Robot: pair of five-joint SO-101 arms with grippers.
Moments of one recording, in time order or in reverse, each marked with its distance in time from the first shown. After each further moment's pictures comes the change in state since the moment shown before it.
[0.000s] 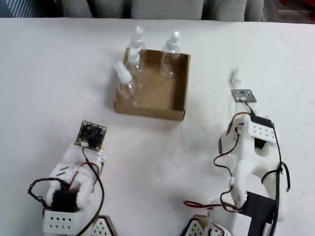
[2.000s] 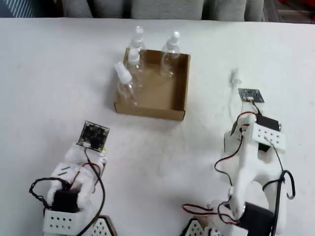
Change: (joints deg) left arm 1.6 0.0 0.0 0.0 0.0; right arm 1.5 -5.5 -1.7 7.6 -3.7
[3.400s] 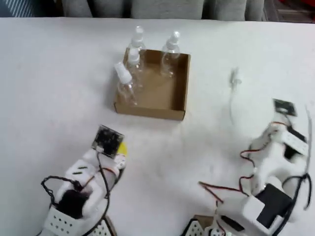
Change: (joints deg) left arm 18.1 0.0 -2.0 -2.6 11.3; right arm 20.2 12.8 -2.1 -14.6 6.9
